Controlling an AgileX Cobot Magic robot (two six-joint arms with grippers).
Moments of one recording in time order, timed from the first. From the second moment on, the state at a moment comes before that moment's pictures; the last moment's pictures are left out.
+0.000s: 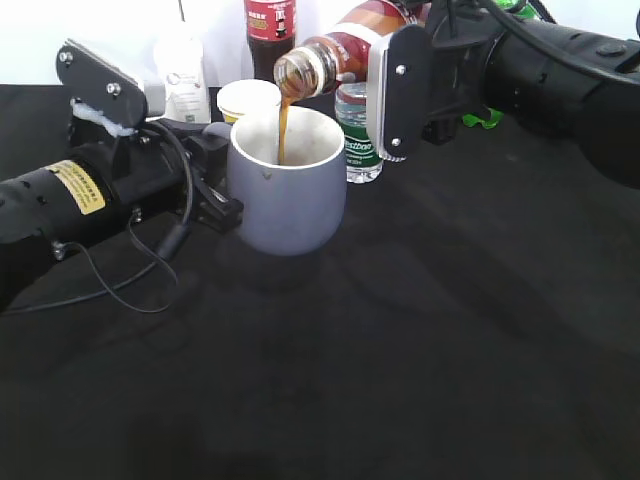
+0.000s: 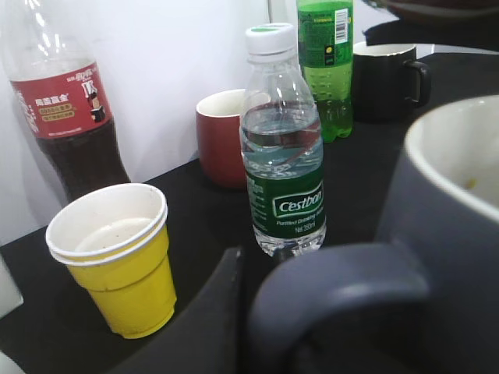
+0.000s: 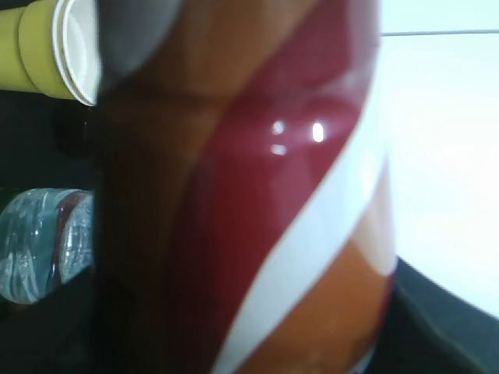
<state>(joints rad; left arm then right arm) -0.56 1.64 -0.61 0.18 -0.81 0.04 0.53 1.64 -0.90 -0.20 -0.58 -1.35</state>
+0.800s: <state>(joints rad) -0.56 1.64 -0.61 0.18 -0.81 0.04 0.53 1.64 -0.90 -0.20 -0.58 -1.38</state>
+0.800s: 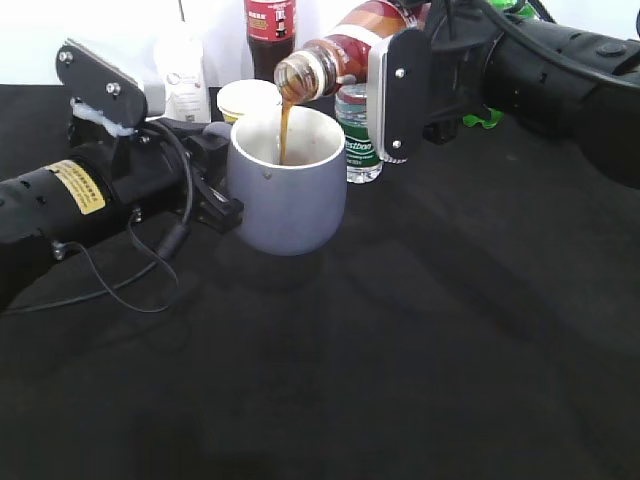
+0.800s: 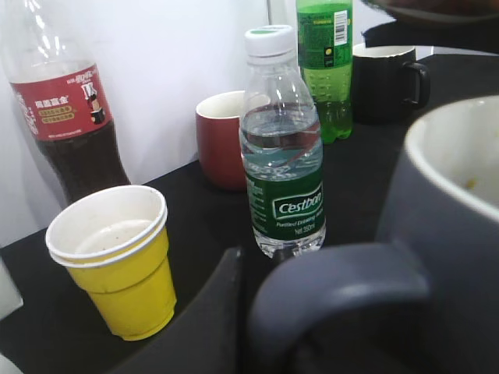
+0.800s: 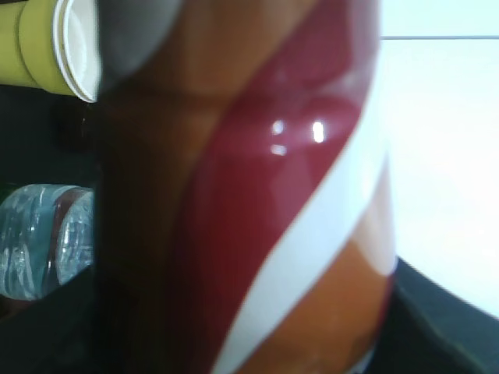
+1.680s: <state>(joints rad) -0.56 1.64 -0.61 0.18 -0.81 0.04 0.53 1.64 -0.90 -0.20 -0.58 -1.40</state>
